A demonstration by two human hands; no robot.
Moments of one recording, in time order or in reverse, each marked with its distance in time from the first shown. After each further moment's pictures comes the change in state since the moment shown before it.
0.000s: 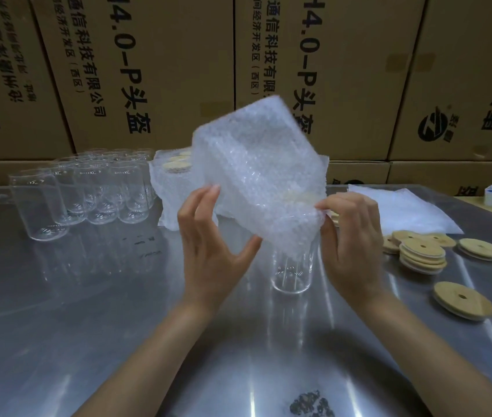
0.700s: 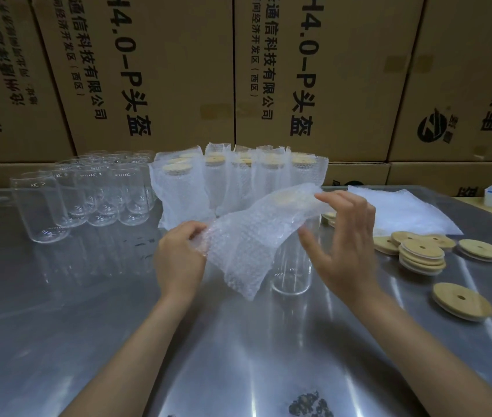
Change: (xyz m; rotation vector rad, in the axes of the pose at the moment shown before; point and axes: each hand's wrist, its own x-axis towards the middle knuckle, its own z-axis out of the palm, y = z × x) left_hand -0.004 -0.043 -0.019 0.067 -0.219 -0.529; right_hand -0.004 0.001 0.002 0.005 -0.145 0.183
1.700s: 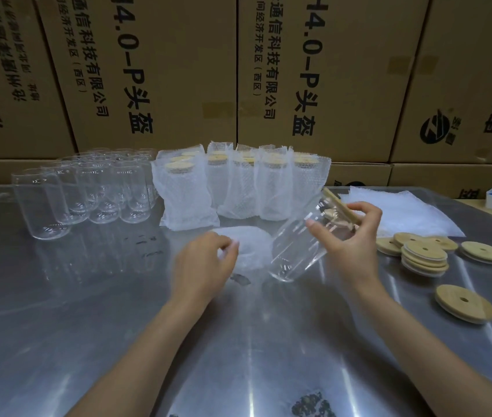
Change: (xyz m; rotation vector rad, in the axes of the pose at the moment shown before) left_hand -0.010 0.004 0.014 0.306 -0.254 0.126; right_hand -0.005 0.013 0.011 0.549 0.016 0.752
